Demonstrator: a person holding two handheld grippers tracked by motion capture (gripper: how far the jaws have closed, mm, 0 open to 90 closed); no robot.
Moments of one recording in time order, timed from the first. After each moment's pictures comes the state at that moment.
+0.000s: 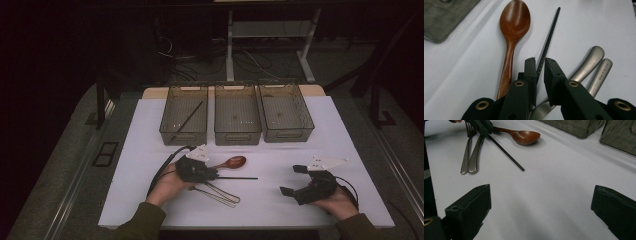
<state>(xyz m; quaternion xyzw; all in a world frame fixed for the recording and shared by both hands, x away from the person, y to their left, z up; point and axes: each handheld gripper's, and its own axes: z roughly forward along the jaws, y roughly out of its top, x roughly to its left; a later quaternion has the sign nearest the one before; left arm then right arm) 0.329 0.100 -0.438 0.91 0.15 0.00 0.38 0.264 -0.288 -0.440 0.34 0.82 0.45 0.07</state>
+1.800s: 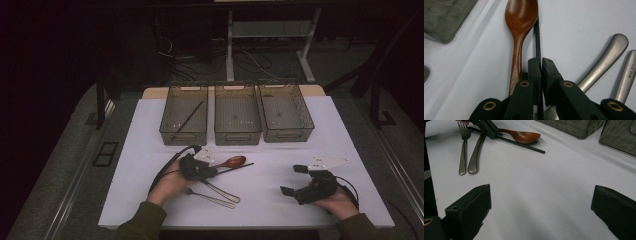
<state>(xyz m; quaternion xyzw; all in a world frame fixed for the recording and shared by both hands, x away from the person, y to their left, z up) 0.332 0.090 -0.436 0.93 0.13 0.05 0.33 0.265 -0.289 -0.440 0.34 0.82 0.45 0.07</state>
